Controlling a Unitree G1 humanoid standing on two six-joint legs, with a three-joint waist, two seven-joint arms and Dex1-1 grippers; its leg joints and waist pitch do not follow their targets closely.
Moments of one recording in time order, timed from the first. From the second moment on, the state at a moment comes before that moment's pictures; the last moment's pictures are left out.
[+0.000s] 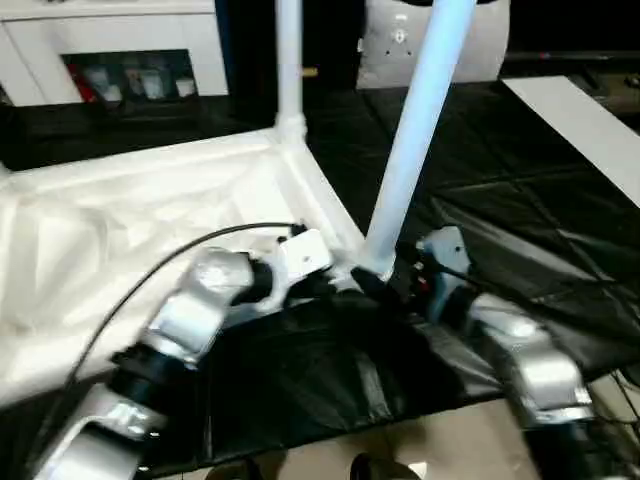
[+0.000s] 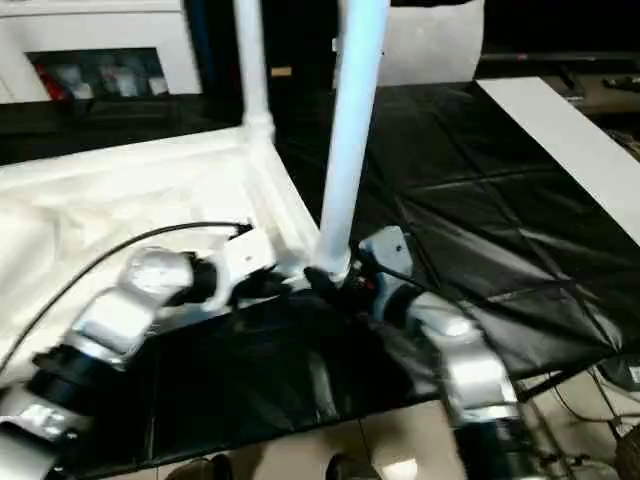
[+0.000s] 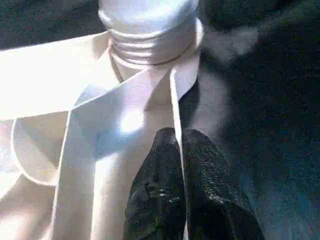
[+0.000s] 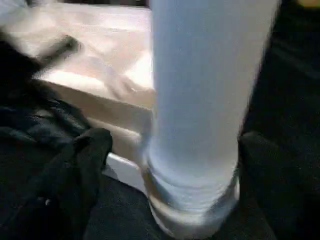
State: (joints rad) left arm -0.55 0.39 -0.37 0.24 0.11 0.27 -1.04; right arm -0.25 -0.30 0.08 0.02 0.22 0.31 0.77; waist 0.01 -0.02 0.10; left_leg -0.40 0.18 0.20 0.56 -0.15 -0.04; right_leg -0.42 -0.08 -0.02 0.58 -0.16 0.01
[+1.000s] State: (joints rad) left arm -0.65 0.52 -0.46 0.43 0.04 -0.08 -1.48; right arm -0.32 -0.52 0.25 0.08 0.26 0.25 1.26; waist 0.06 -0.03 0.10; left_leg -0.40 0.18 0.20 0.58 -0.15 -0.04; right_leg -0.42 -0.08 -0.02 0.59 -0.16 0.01
